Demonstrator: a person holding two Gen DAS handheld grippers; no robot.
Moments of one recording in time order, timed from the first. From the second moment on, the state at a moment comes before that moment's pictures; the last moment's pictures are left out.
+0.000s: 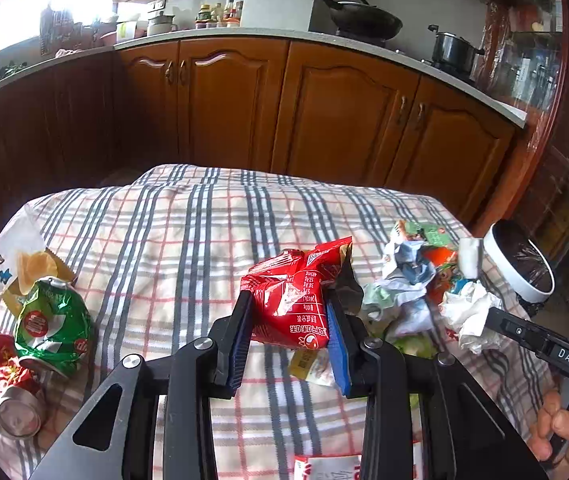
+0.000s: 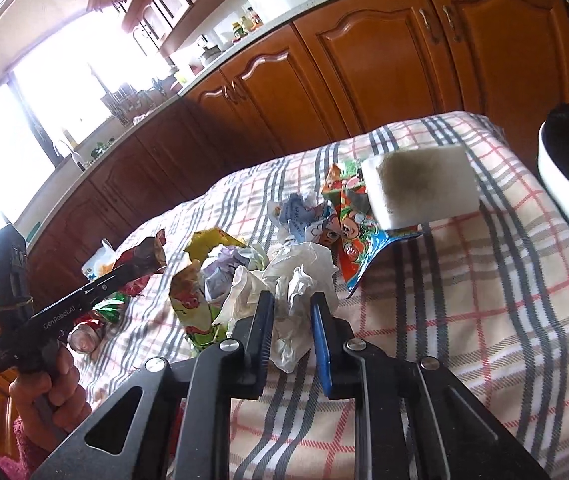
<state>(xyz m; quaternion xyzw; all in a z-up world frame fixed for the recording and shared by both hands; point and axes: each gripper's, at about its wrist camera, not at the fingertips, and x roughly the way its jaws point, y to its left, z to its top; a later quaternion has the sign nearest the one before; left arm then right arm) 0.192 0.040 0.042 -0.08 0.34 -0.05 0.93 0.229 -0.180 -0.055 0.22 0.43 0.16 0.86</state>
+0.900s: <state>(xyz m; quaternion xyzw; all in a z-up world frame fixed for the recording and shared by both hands) 0.223 -0.094 0.056 -0.03 0.34 -0.22 0.91 0.173 -0.338 -0.021 0.25 0.36 0.01 0.90</state>
